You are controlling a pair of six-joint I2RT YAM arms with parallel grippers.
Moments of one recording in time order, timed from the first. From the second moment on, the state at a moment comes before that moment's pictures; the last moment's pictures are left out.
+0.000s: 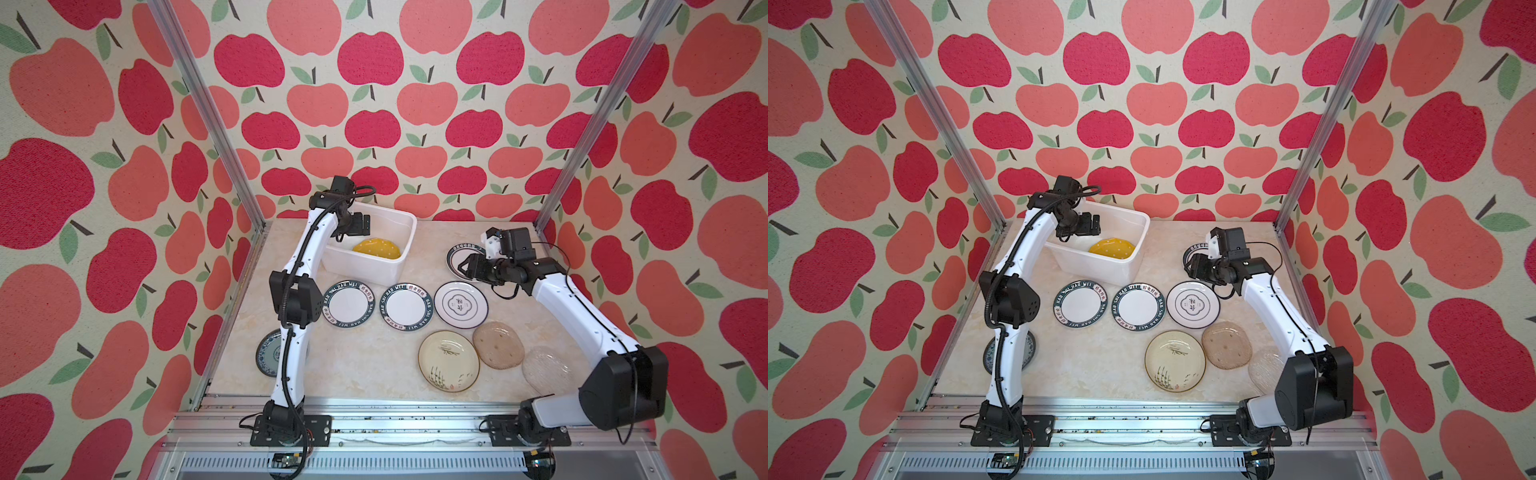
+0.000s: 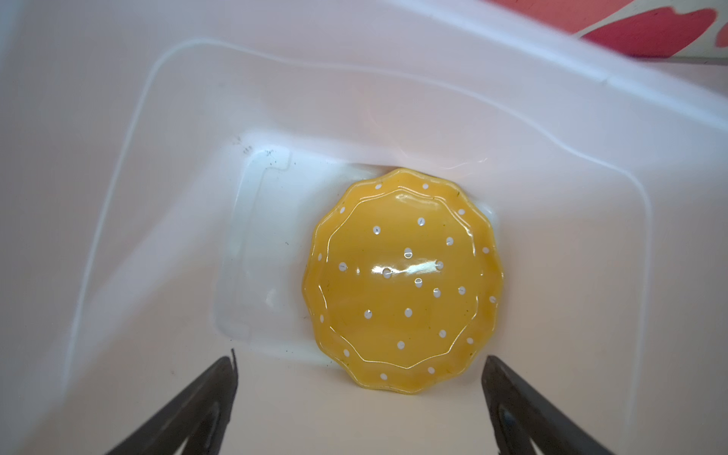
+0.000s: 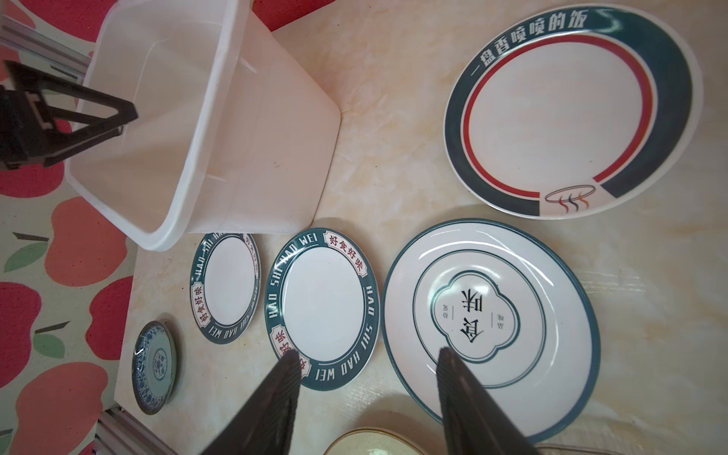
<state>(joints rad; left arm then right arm) -0.26 2.30 2.52 -1.20 0.06 -0.17 0.28 1.42 1.21 -0.64 -0.31 0.41</state>
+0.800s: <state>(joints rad) -0.50 1.78 1.84 -0.69 0.32 -0.09 -0.19 1.61 0.92 -0.25 -0.57 0.70</state>
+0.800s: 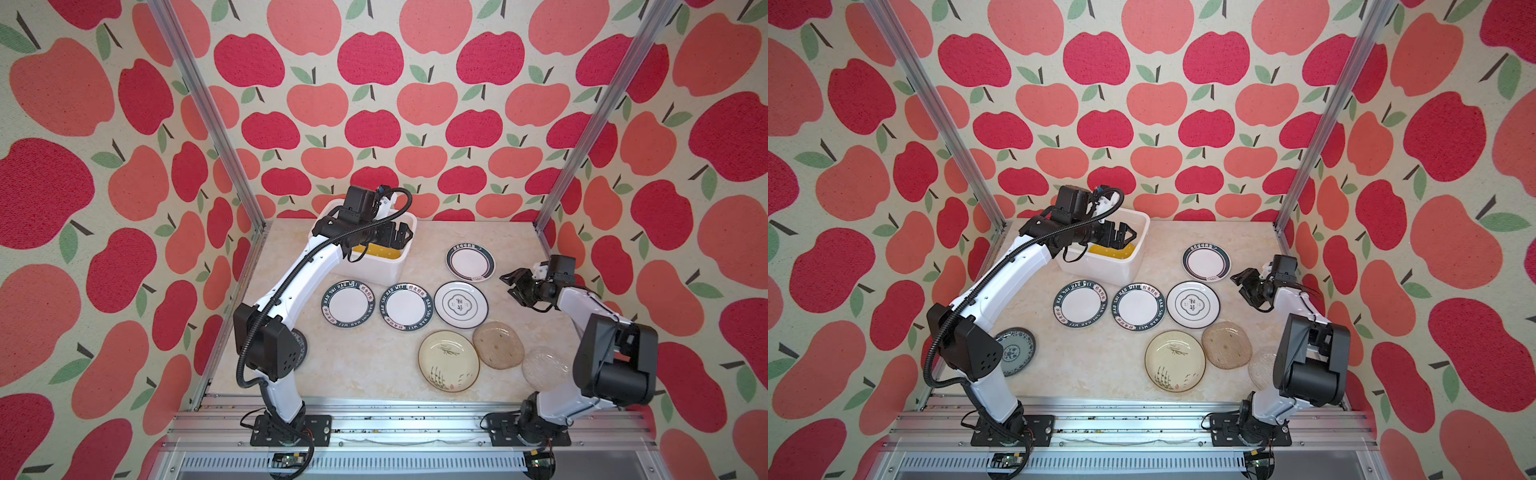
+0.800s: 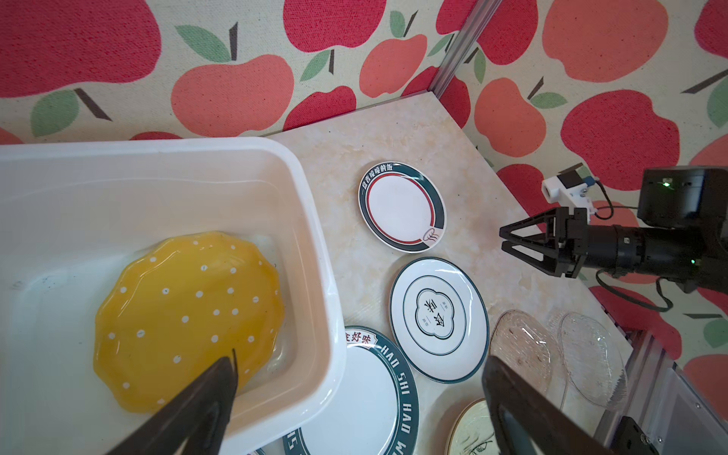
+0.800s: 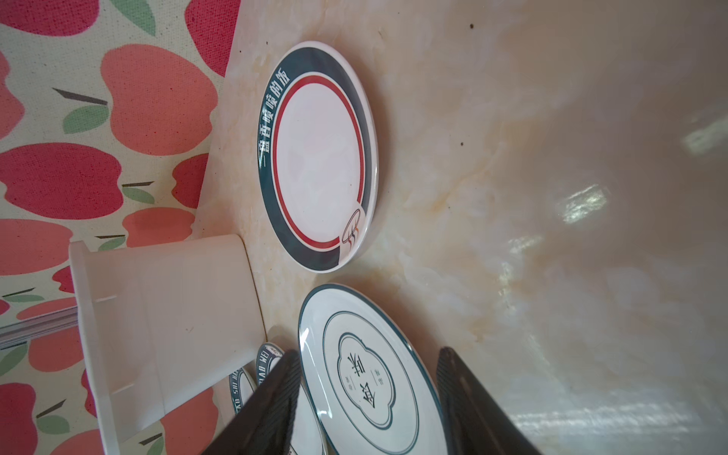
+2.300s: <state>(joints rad) -0.66 1.78 1.93 -0.78 0.34 0.23 -0.14 2.02 1.09 0.08 -0.76 0.75</state>
